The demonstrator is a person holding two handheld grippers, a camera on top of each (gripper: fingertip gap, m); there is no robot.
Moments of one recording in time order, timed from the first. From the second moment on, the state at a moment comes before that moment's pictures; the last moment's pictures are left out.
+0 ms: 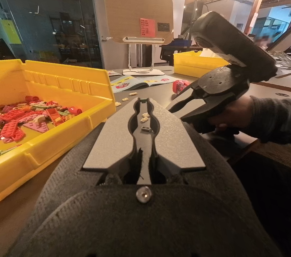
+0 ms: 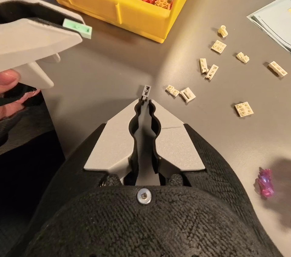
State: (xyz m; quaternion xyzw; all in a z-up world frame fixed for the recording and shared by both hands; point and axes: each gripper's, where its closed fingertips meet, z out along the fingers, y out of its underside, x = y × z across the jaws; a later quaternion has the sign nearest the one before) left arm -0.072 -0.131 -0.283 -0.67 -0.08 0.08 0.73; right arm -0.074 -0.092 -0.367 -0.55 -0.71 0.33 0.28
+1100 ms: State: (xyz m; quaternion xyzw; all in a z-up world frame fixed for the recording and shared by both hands) left arm -0.066 -0.129 -0.283 -0.69 -0.04 0.10 0.72; right arm -0.068 -0.072 -0.332 -0.53 -0.66 0.44 0.30
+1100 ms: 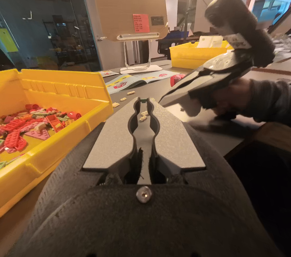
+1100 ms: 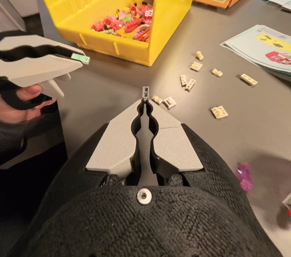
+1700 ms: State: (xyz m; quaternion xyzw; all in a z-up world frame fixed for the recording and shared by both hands) left arm -0.051 -0.063 -0.206 -0.59 0.06 0.16 0.79; right arm -0.046 -0.017 -0.230 -0.32 -0.58 0.57 0.48
